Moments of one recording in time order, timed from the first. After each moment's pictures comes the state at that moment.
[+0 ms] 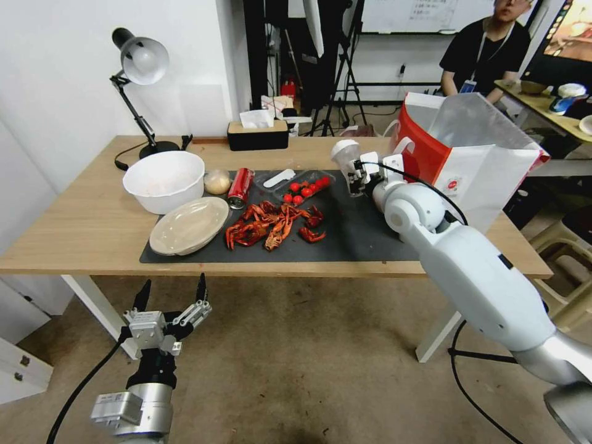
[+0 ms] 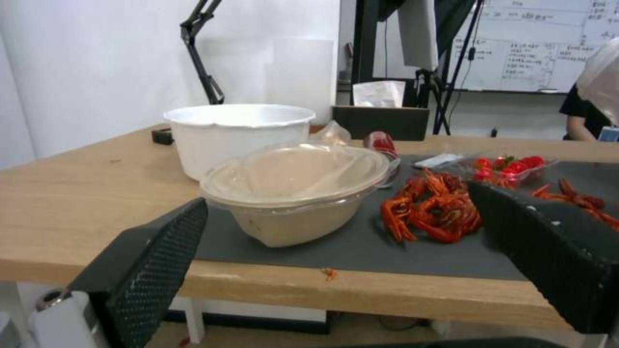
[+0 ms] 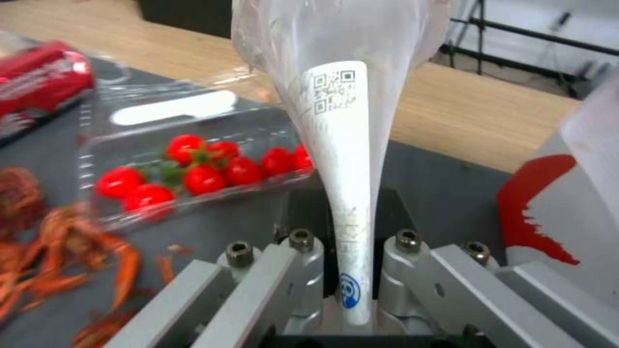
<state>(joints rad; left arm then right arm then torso) 1.87 -1.39 -0.52 -2.29 -0.20 -0.19 -0.18 -0.47 0.99 -0.07 1.75 0.82 -0.73 0.35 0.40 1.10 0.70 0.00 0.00</state>
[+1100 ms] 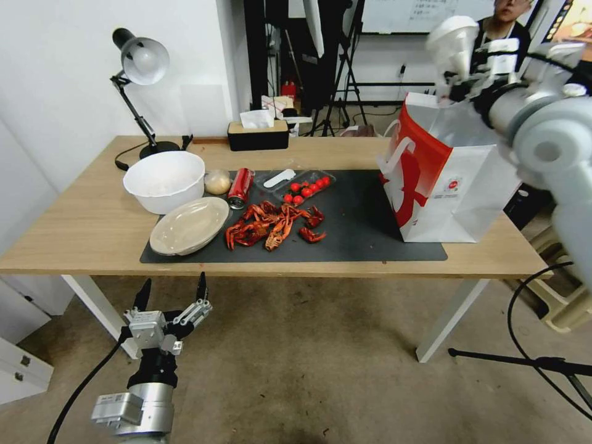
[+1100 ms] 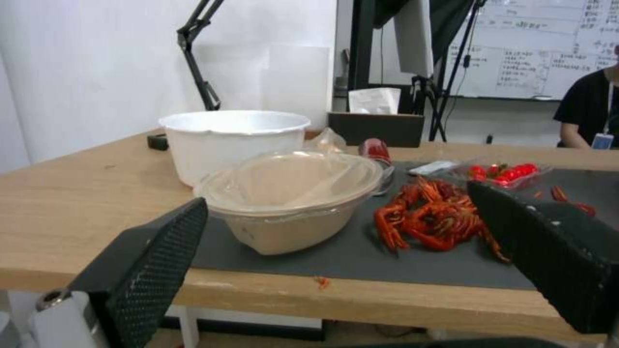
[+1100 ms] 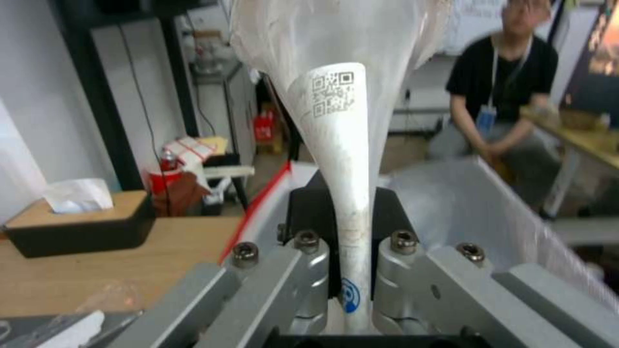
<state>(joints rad) 1.87 -1.39 -0.51 -2.29 -0.20 -0.20 -0.18 -0.32 0.73 0.22 1.89 1.27 -0.73 0.65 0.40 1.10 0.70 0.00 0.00</state>
